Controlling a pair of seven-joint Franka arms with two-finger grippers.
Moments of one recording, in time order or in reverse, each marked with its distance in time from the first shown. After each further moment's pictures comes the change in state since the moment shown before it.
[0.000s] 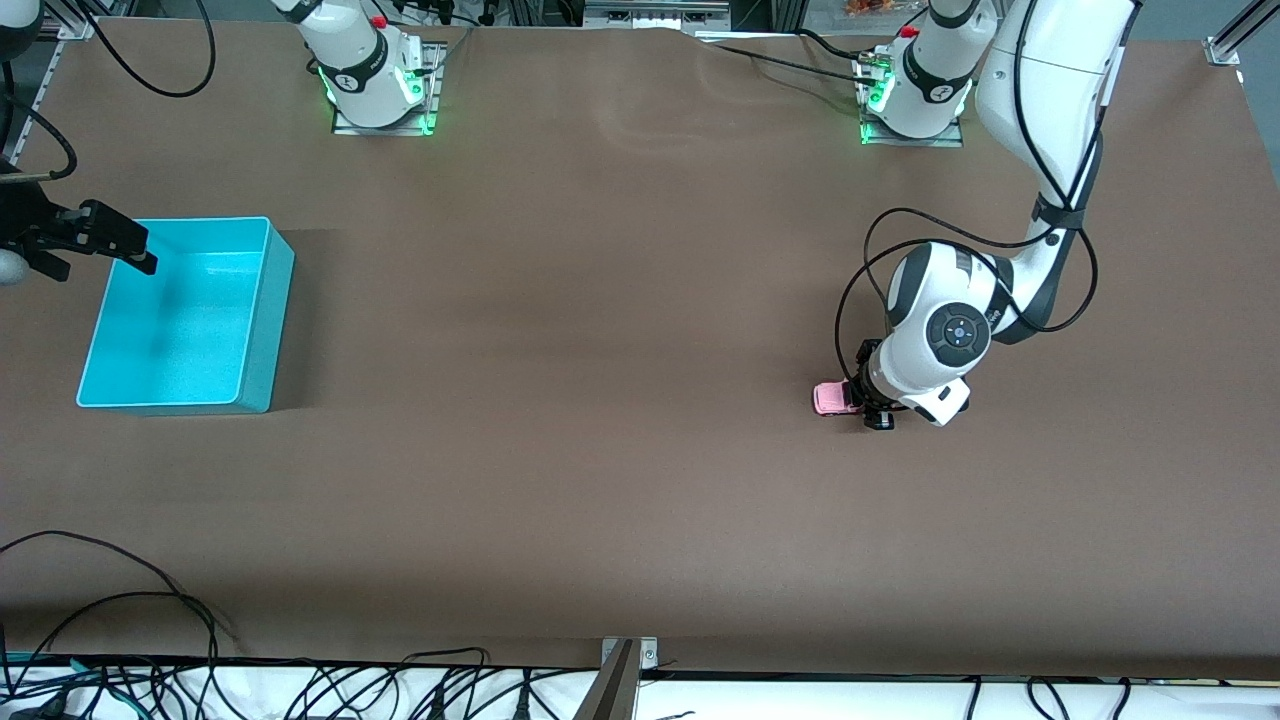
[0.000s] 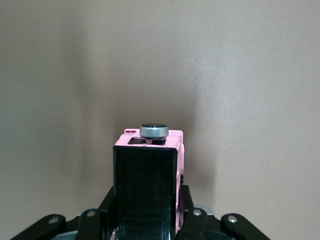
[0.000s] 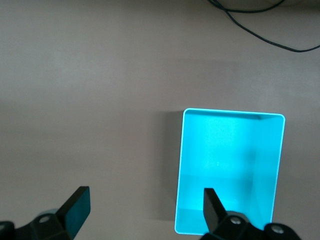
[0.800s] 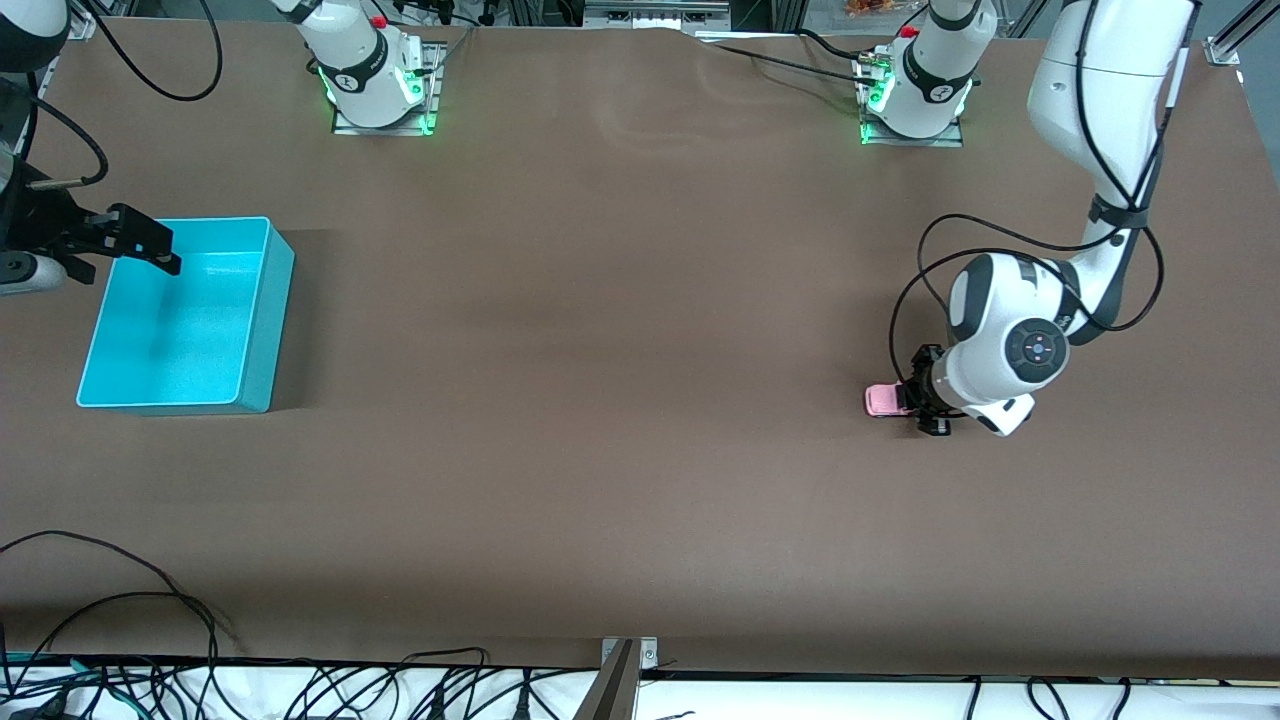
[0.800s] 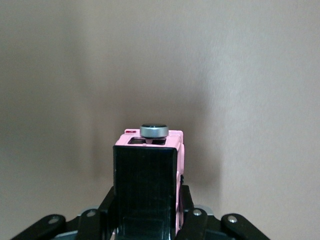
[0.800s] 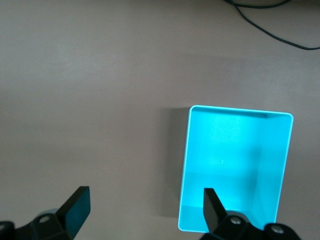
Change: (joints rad) left arm 0.144 -0.011 0.003 -0.015 0.015 -0.032 0.169; right arm 0.030 0.016 0.005 0.000 0.000 -0.016 0.001
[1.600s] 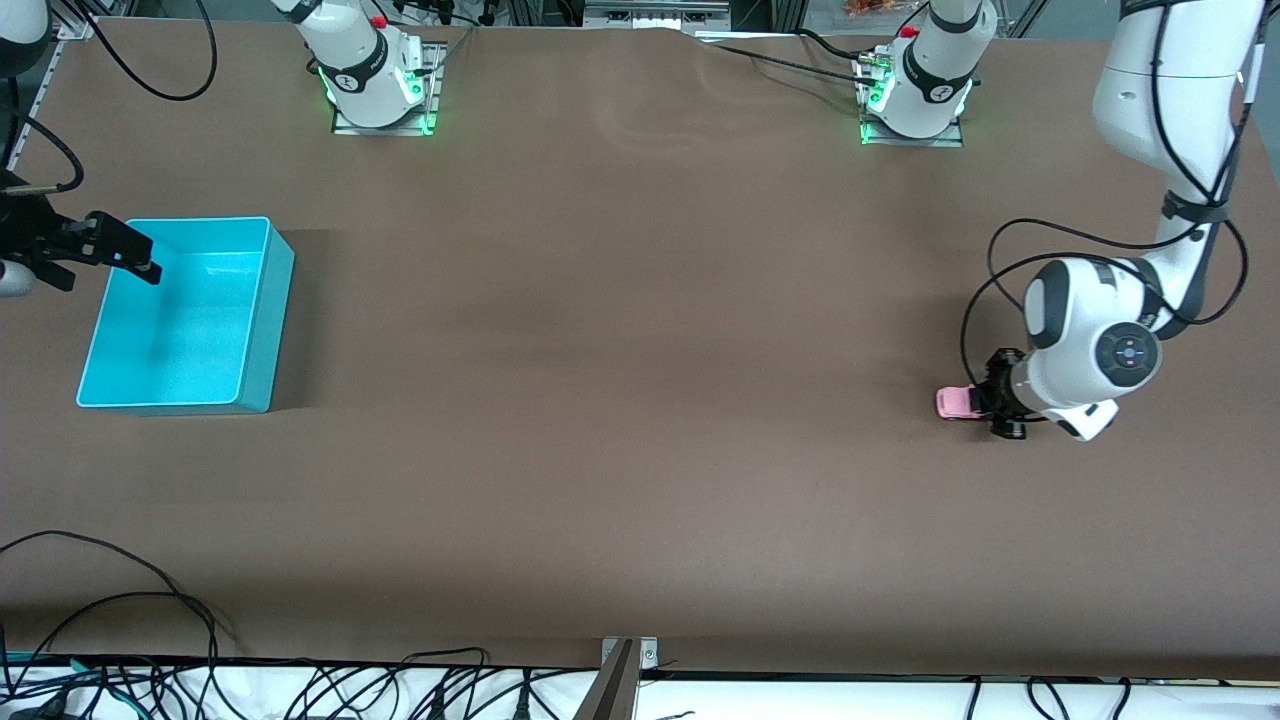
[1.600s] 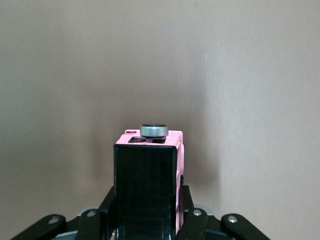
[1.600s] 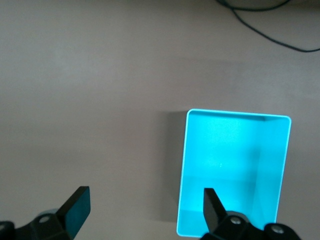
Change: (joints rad) left arm 0.182 0.000 0.004 -0.005 0.105 0.013 0.164; right arm -0.020 0.002 -0.017 0.002 0.000 0.042 0.000
